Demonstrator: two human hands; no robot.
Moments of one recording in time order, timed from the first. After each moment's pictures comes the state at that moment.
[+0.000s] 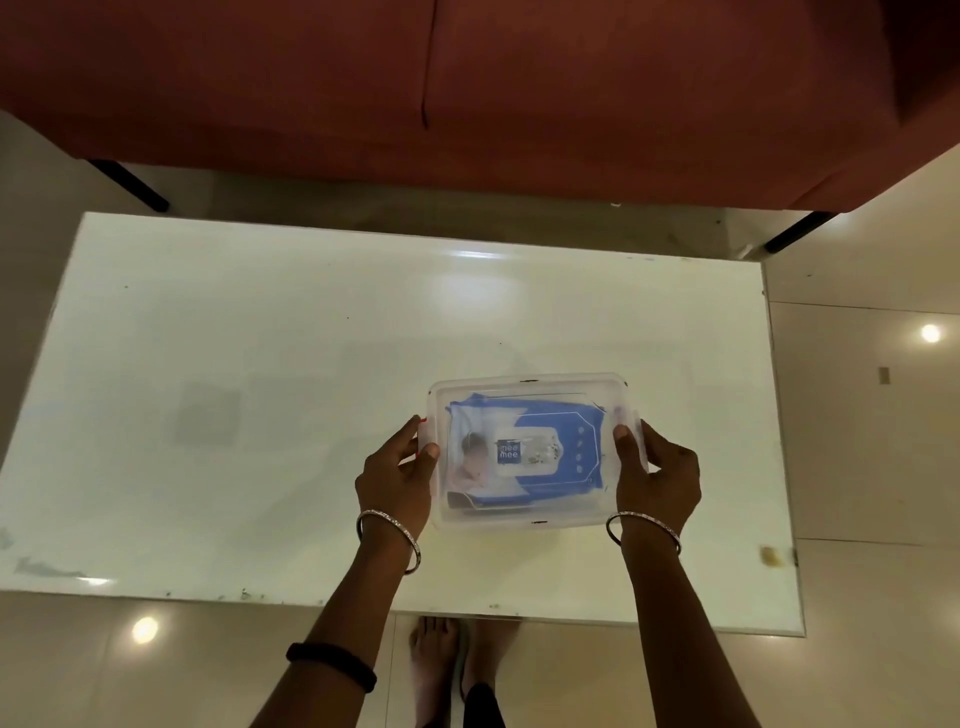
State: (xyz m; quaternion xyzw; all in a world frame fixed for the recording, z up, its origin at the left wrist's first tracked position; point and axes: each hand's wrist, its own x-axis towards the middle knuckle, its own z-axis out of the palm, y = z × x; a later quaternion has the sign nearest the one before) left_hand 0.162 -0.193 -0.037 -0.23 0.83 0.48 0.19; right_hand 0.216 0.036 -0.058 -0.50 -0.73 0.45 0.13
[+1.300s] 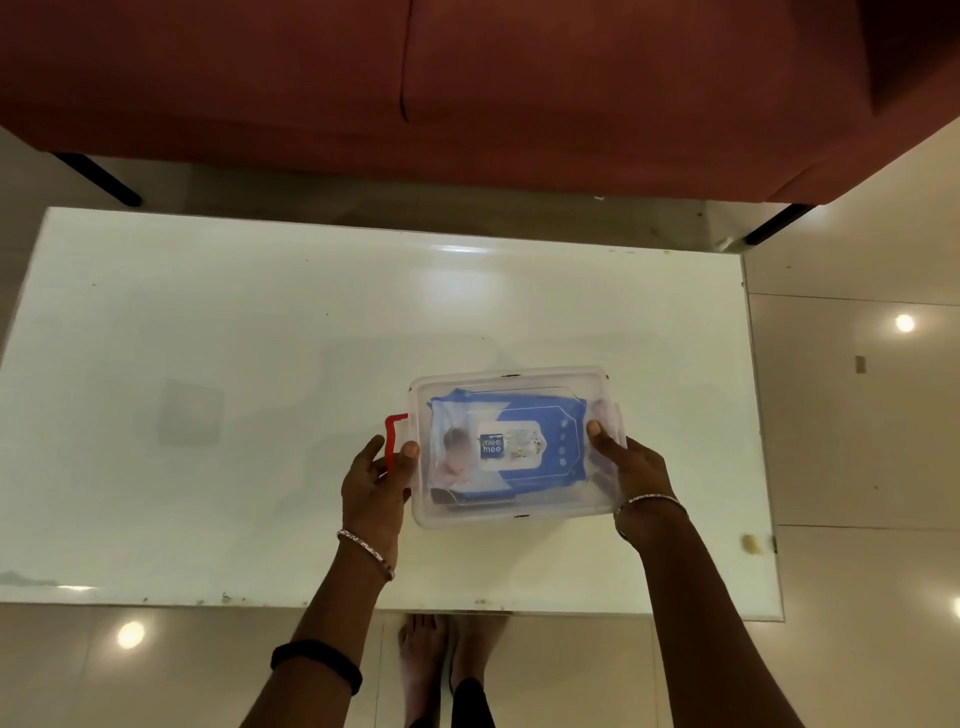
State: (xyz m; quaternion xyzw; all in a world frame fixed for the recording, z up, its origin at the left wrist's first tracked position) left_hand 0.176 -0.200 -0.073 -0.36 0.64 0.65 0.21; right_hand 0.216 0.063 -0.068 -0.52 -0.57 0.63 -0.10
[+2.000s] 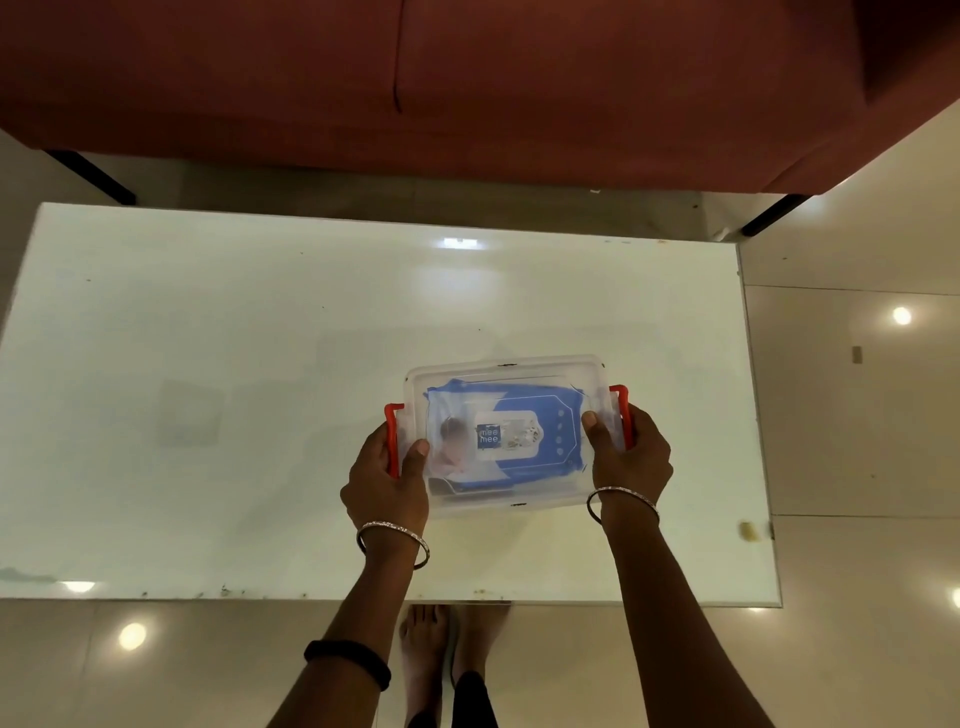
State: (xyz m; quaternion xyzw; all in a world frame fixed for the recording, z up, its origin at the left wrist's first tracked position) left_hand 0.187 -0.179 -0.056 -0.23 0.87 0.44 0.06; right_hand 0.216 0.040 -0.061 -0.49 -0.76 0.43 0.05
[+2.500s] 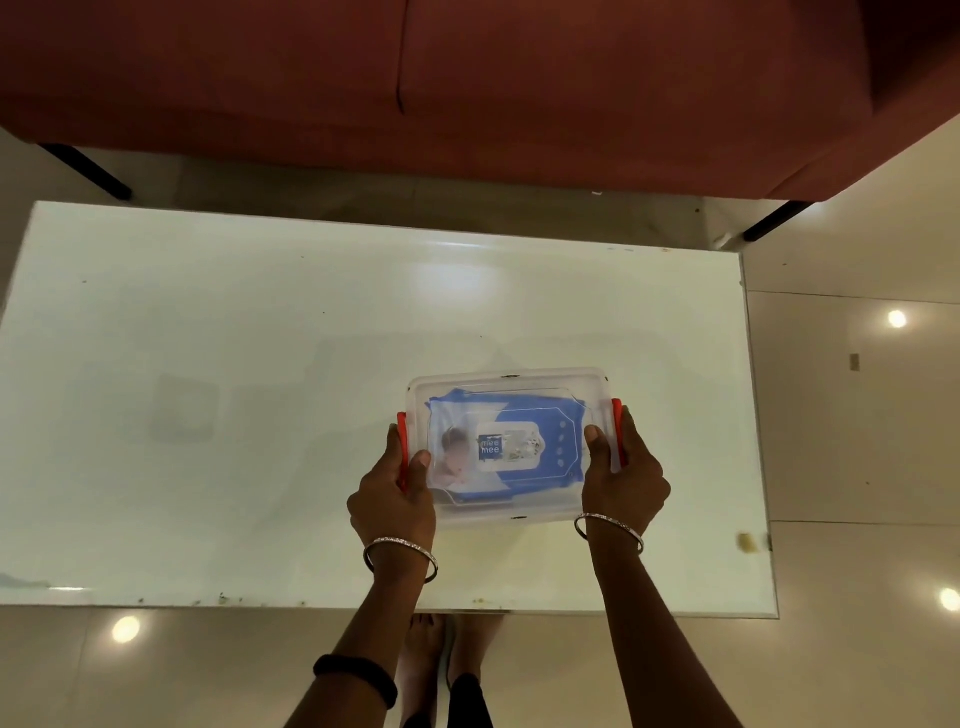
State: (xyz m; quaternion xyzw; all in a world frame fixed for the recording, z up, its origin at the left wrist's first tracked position) left_hand 0.191 -0.176 -0.062 -0.19 0.90 0.39 0.04; right_hand 0.218 0.023 -0.066 -0.46 -0.80 0.37 0.12
